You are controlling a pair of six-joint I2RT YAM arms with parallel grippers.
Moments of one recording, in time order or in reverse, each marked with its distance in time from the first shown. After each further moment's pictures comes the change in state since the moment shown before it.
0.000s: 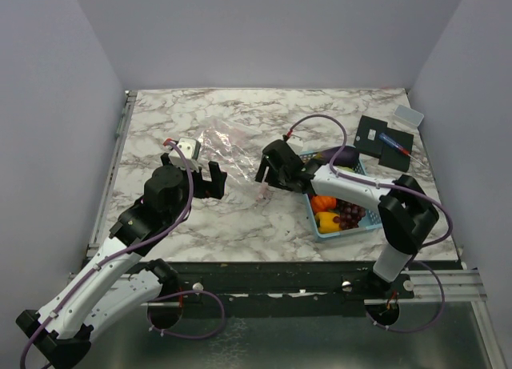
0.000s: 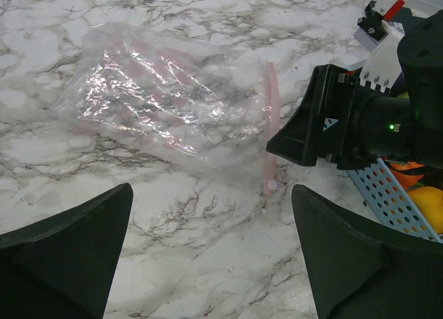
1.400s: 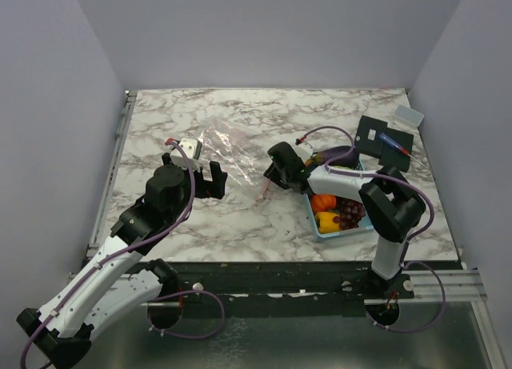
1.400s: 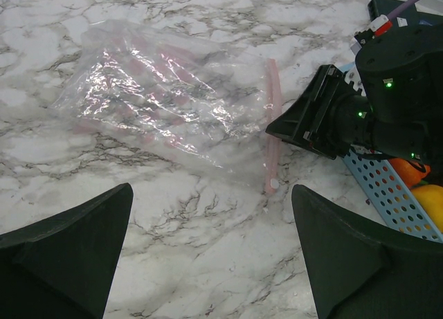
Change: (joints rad) left arm 0.000 0.011 0.000 0.000 0.000 0.004; right arm -0.082 0.124 -0.073 0.211 0.035 0.247
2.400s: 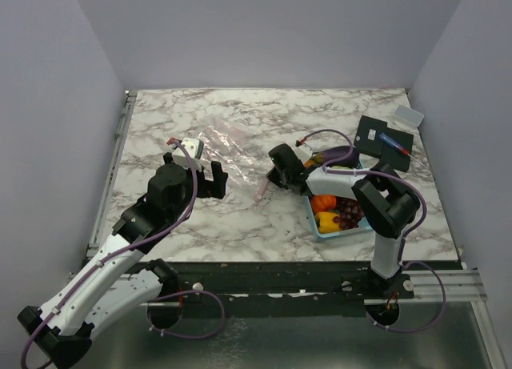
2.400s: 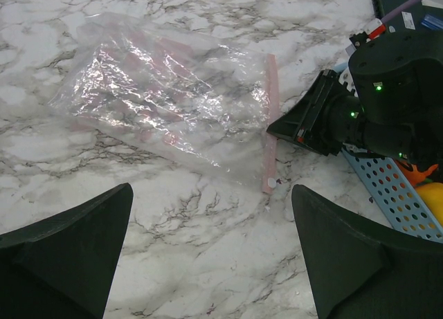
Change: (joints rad) left arm 0.000 0.014 0.000 0.000 0.000 0.007; right arm -0.018 0.050 -0.027 0.105 -0.012 0.001
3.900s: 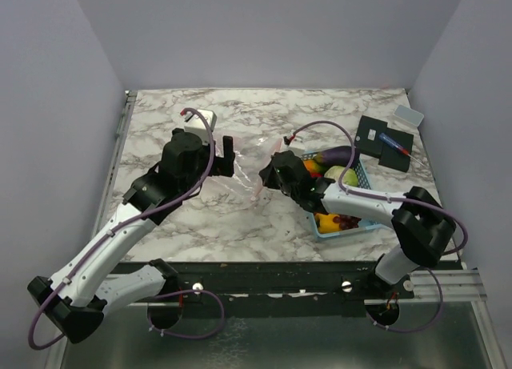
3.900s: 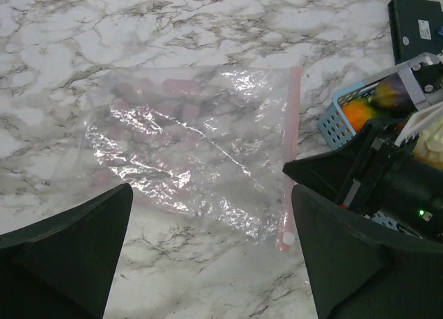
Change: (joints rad) left arm 0.004 0.238 0.264 -0.087 -0.030 0.010; right arm 0.141 -0.294 -0.132 0.129 0.031 -0.364
